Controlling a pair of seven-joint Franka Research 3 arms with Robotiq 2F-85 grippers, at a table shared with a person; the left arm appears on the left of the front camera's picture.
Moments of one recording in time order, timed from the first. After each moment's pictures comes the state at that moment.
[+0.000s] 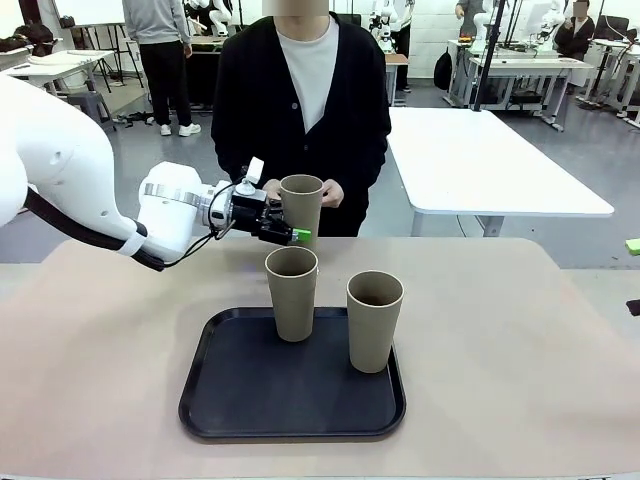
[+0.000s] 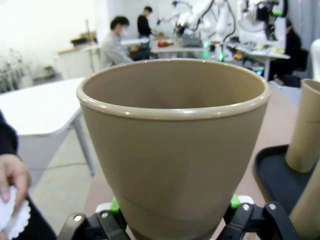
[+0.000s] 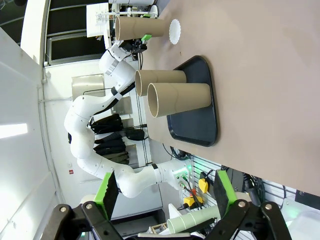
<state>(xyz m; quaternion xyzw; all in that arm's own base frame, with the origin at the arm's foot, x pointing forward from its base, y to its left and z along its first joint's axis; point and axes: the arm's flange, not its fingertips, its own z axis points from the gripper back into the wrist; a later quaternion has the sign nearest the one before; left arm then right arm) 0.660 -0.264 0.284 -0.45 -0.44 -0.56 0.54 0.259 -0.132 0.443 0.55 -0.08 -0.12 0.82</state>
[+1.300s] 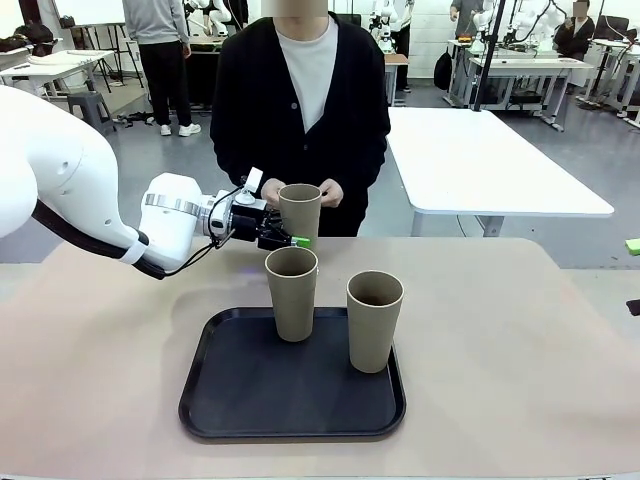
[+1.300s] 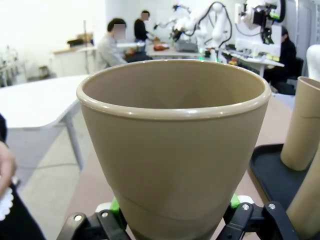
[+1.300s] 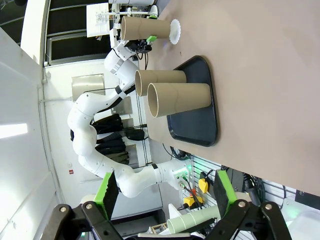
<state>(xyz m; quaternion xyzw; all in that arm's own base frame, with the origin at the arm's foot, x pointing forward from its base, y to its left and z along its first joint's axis) 0.658 -0.260 0.260 -0.48 -0.43 -0.55 0.53 0.259 -0.132 0.443 0.55 -0.08 -0.12 0.82</state>
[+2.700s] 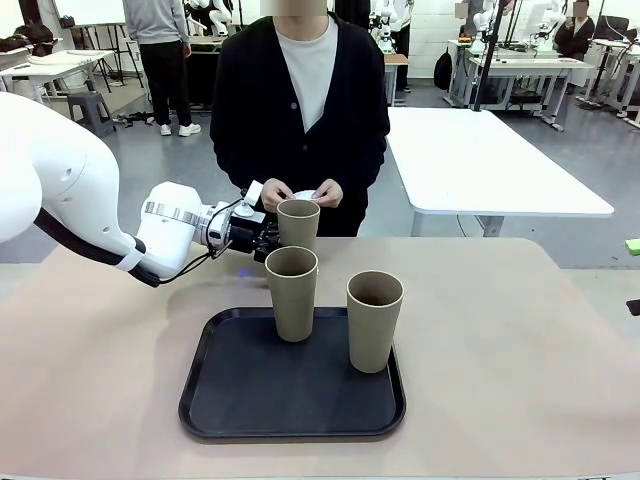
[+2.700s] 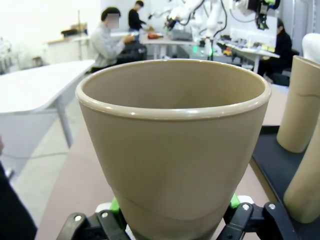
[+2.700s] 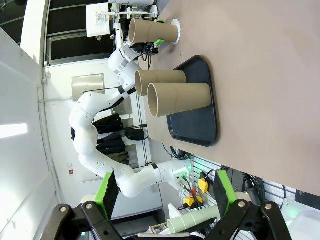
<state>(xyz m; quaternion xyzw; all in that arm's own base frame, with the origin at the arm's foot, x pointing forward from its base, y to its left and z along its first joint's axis) 0.654 -0.253 0.236 -0.47 -0.40 -0.57 0.54 0.259 -0.132 0.443 0.55 -0.08 -0.12 0.82</state>
